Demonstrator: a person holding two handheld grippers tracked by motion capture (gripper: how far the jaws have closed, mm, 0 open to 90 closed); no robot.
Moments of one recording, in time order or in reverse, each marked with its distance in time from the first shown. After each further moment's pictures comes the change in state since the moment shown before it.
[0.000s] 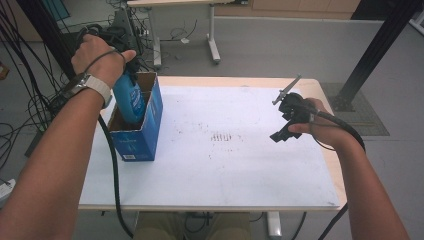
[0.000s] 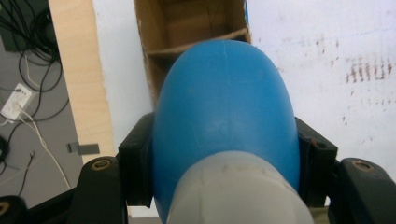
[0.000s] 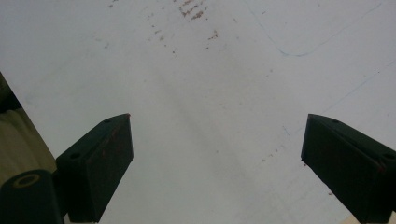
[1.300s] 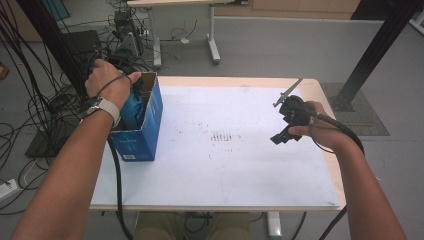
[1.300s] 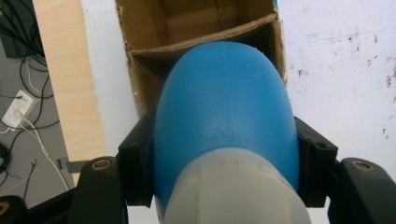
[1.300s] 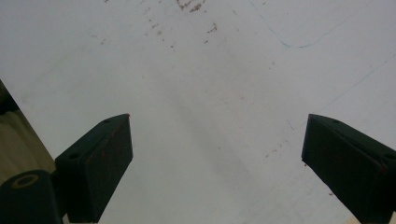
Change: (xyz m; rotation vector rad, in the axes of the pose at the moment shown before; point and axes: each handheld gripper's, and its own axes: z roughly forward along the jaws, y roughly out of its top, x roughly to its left) left arm 0.000 -0.004 0.059 -0.027 0.028 0.016; right arm -0.001 -0.006 0.006 0.005 0.001 0.026
